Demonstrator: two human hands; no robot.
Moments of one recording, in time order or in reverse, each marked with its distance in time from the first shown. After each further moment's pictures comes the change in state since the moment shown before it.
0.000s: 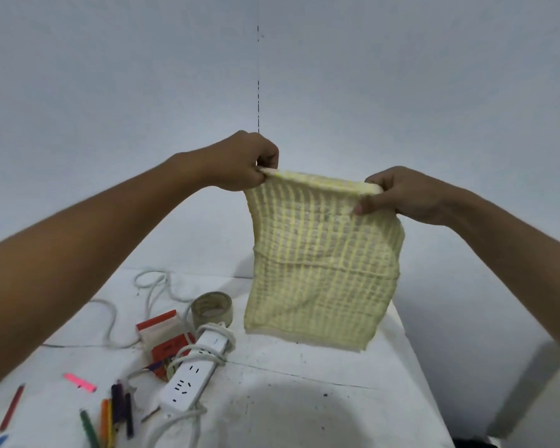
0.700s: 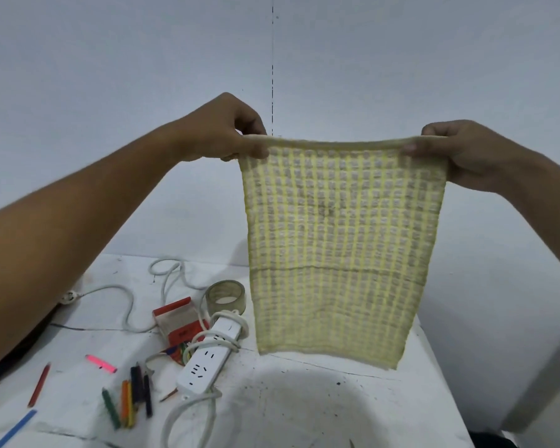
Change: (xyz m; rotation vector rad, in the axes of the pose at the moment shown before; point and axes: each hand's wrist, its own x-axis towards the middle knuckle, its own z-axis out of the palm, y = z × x) left_hand -0.024 -0.021 -0.027 -0.346 0.070 -0.107; right_hand -0.001 -0.006 -0.034 0.324 0.190 -0.056
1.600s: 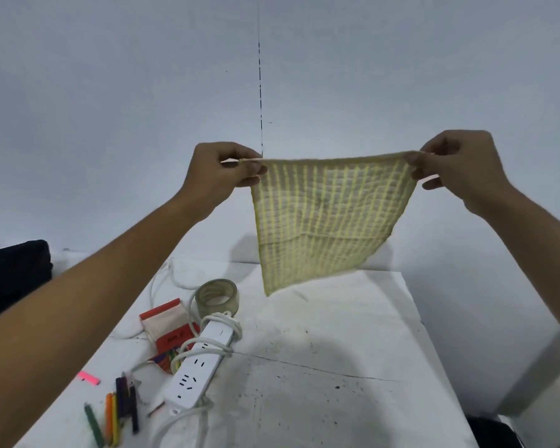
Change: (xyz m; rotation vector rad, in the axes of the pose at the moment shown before) left_hand 0.006 -0.060 0.086 -0.657 0.376 -0.075; right_hand 0.016 0.060 0.000 -0.276 0.460 -0.153
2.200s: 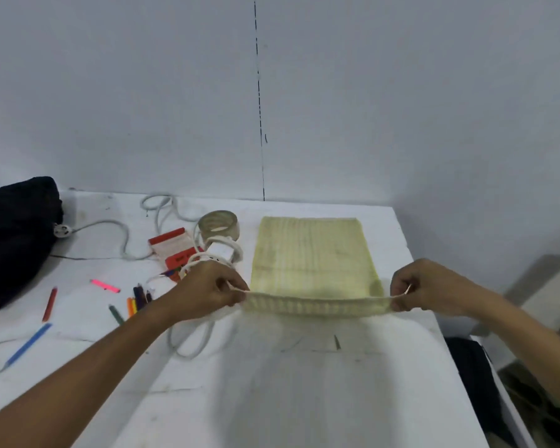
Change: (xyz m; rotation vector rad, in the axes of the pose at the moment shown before) left_hand -0.236 -0.087 -0.009 0.512 -0.500 -0.312; right_hand -0.217 0.093 -0.005 -0.359 -0.897 0.341
